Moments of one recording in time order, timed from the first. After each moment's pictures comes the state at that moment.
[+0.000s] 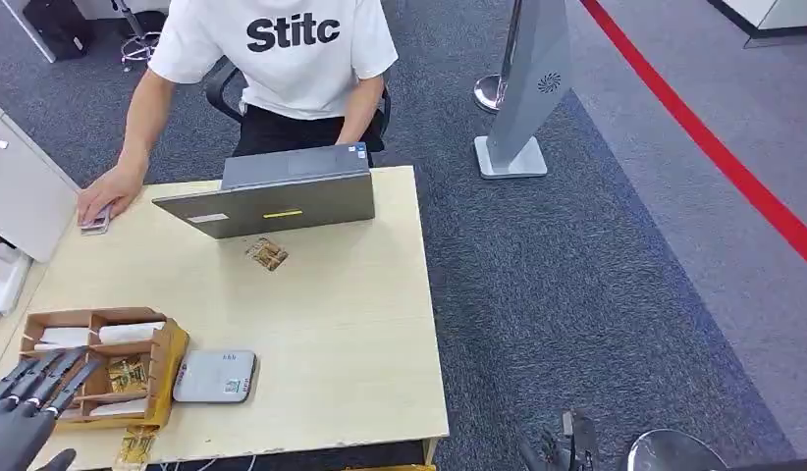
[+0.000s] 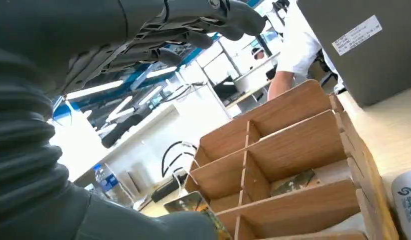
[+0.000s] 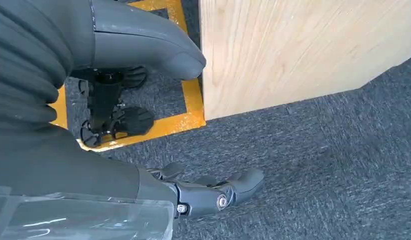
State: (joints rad) left arm 0.47 0.65 0.14 -2.04 -1.10 0.03 -0.13; right arm -0.10 0.10 -0.34 -0.34 0.04 -0.03 -0.39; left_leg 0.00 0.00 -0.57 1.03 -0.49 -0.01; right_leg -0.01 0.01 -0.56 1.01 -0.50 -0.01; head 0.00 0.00
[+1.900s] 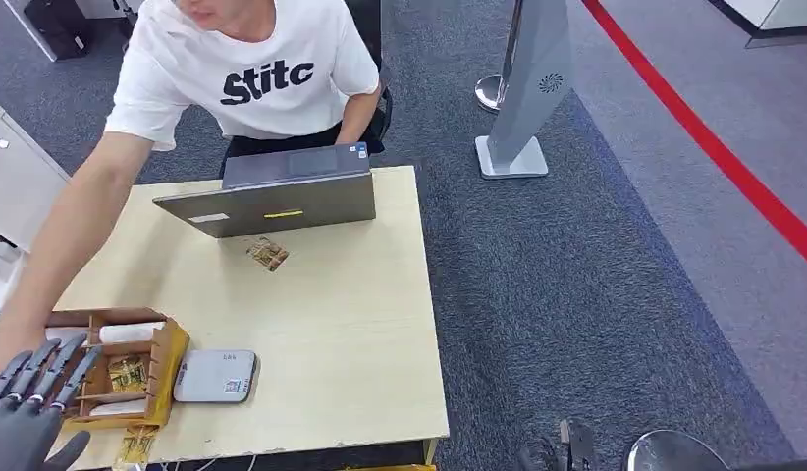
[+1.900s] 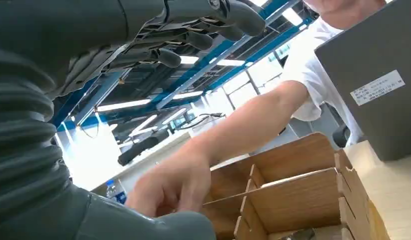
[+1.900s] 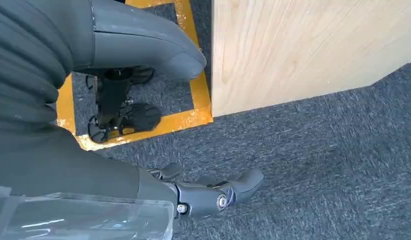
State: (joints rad) left arm 0.43 0.49 0.12 -2.04 -1.25 0.19 -0.12; right arm -0.09 0.12 -0.37 -0.32 0.09 -0.04 -0.42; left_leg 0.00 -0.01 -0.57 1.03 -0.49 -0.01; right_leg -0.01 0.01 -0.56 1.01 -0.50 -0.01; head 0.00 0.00
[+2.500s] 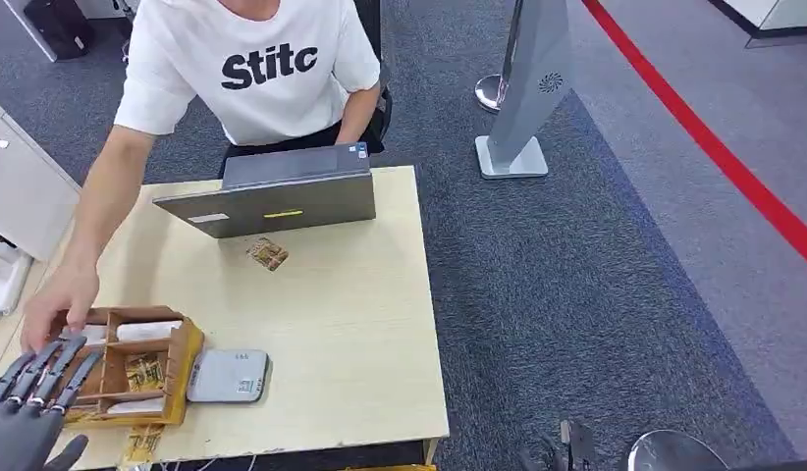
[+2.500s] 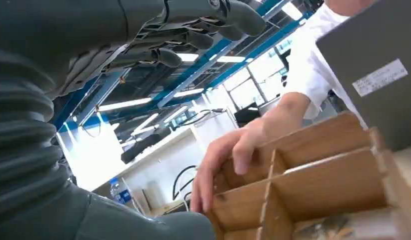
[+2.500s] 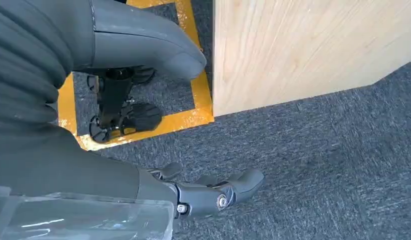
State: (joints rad) left arm 0.46 0.50 0.12 -2.04 -1.27 0.16 -0.10; right arm -0.09 0.12 -0.38 -0.32 0.10 -0.04 -0.41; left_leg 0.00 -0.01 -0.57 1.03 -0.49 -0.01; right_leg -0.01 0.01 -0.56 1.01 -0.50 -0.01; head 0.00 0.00
